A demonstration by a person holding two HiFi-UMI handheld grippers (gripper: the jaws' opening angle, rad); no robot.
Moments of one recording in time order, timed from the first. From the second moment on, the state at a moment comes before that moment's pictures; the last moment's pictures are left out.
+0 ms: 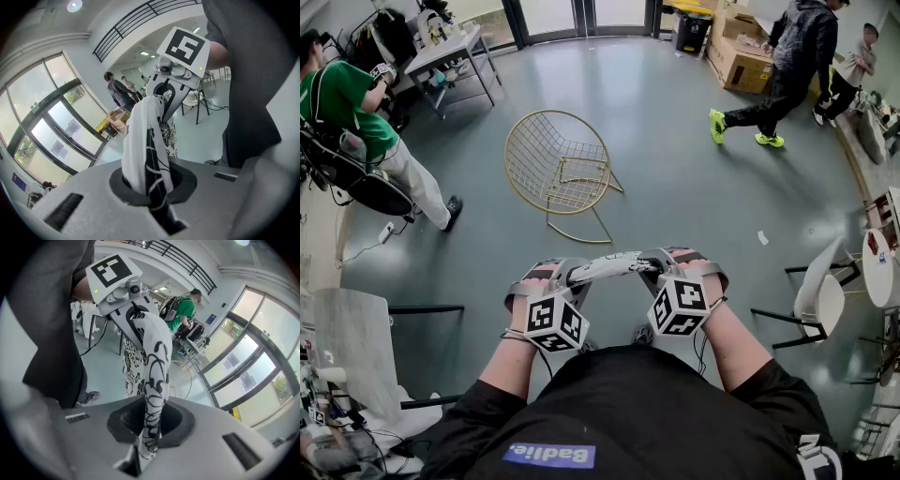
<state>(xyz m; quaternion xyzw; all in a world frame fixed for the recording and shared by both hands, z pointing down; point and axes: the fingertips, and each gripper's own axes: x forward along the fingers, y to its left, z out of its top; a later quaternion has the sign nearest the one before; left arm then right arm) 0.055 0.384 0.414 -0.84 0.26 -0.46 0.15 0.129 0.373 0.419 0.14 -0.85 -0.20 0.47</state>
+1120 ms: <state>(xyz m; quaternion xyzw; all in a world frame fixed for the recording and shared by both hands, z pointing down) 0.128 0.331 0.429 -0.82 0.30 -0.47 0.10 0.199 0.310 0.438 0.10 -0.86 -0.21 0.45</state>
